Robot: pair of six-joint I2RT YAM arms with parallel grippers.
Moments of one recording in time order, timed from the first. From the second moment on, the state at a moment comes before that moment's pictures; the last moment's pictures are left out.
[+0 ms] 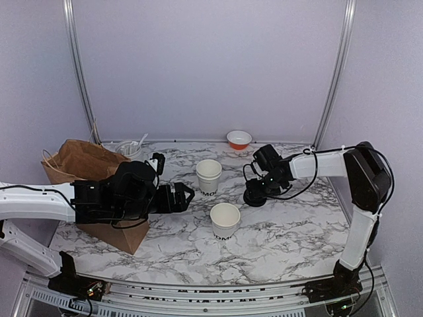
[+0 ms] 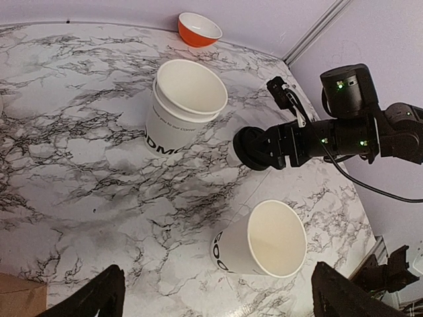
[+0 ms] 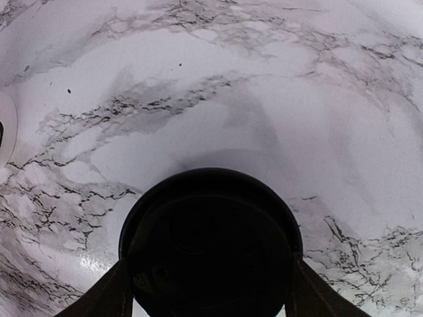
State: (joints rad) left arm -1.11 1.28 0.89 -0.18 -0.36 -0.80; right arm 0.55 1.89 1.20 -0.40 0.08 0.30
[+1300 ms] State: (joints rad) left arm -1.11 1.28 0.89 -0.18 -0.36 -0.80; right arm 0.55 1.83 1.25 -0.48 0.08 0.31
